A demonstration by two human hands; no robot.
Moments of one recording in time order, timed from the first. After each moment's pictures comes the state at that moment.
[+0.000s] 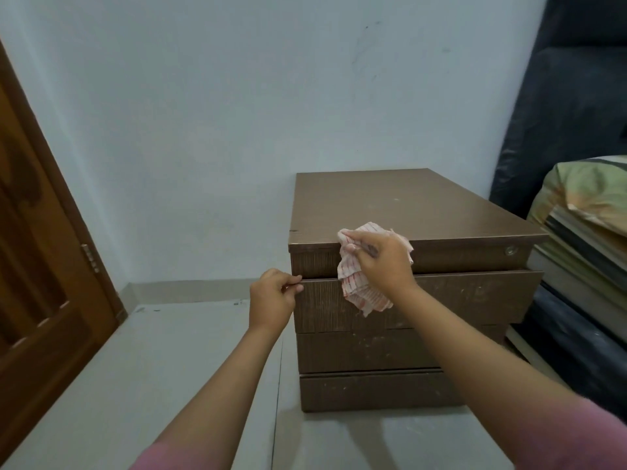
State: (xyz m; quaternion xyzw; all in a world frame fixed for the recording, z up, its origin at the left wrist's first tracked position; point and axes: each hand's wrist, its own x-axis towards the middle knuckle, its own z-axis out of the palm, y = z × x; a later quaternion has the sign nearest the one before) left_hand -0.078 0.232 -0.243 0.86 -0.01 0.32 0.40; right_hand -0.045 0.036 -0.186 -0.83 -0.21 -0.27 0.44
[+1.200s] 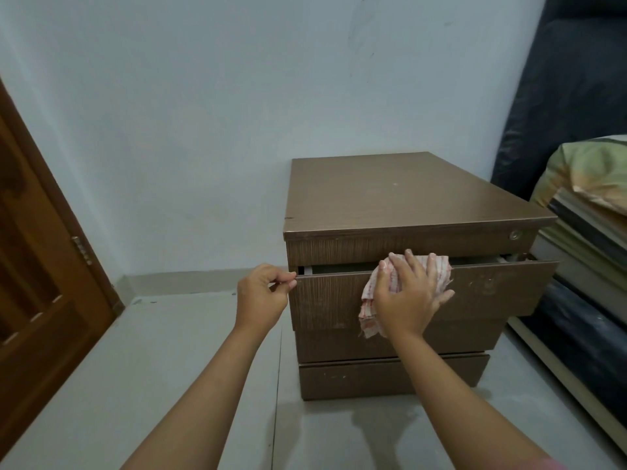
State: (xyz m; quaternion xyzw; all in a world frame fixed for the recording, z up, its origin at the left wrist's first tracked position) left_hand -0.096 0.237 -0.241 0.84 -0.04 0.31 0.44; right_hand -0.061 0.026 -0.279 -0.83 0.07 -0.42 0.37
